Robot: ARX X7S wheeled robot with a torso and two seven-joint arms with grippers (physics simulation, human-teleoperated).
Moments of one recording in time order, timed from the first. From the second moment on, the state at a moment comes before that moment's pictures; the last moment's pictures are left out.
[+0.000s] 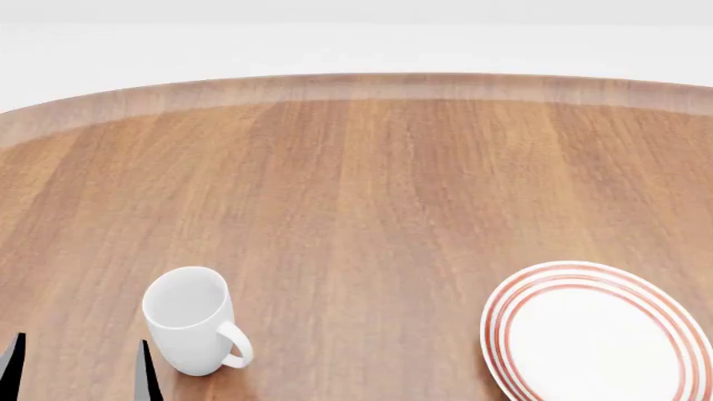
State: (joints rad) left arm -0.13 -0.26 0.39 -0.36 0.01 0.84 -0.44; right arm -0.53 0.57 -0.42 -0.41 0.01 -0.26 0.43
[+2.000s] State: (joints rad) left arm -0.14 -0.28 0.41 -0.36 0.02 0.84 -0.48; right arm -0.47 0.46 -0.56 0.14 0.06 -0.66 0.41
